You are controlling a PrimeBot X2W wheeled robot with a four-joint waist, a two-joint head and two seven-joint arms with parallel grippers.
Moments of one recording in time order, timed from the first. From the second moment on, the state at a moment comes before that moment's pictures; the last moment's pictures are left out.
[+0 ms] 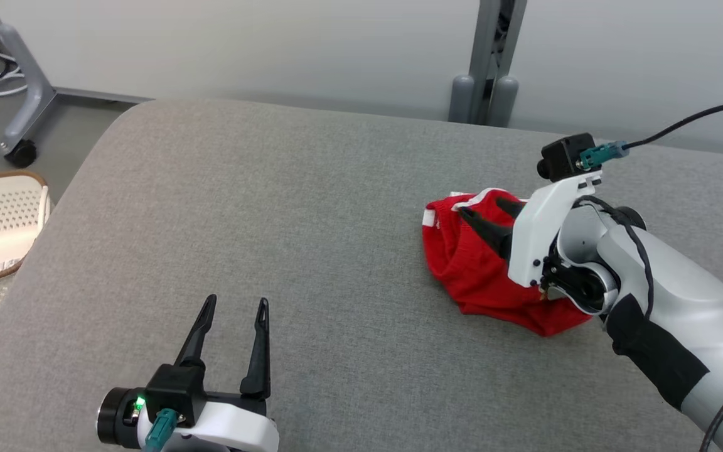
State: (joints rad) left arm -0.04 0.05 -0.24 0.18 -0.18 0.11 -0.26; right arm -0.94 -0.25 0.99 0.85 1.10 0.13 0.20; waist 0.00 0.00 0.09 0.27
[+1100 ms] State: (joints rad) left arm -0.03 0.05 -0.13 0.07 -0.20 0.13 -0.26; right arm -0.26 -0.24 0.25 0.35 0.32 0.13 -0.26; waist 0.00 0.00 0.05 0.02
